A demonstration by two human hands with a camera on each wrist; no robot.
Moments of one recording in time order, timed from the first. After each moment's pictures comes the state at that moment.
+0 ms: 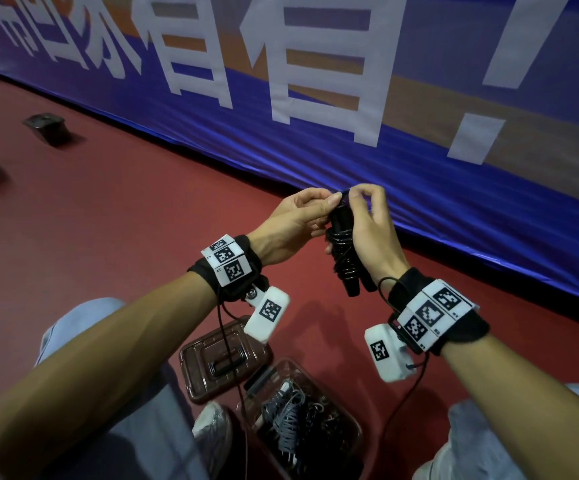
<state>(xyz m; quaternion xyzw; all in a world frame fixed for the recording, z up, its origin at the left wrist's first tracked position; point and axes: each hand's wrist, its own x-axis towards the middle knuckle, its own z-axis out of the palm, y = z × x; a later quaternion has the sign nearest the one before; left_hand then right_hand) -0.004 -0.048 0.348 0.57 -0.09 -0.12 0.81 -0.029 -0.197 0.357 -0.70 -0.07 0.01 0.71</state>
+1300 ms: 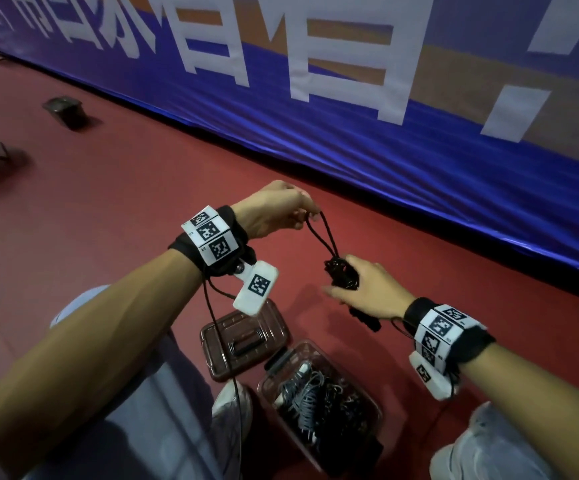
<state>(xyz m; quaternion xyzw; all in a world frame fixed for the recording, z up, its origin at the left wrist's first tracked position) -0.003 0.015 0.356 0.76 0.09 -0.15 0.62 -0.039 -0.204 0.240 -0.87 -0.22 0.18 0.41</state>
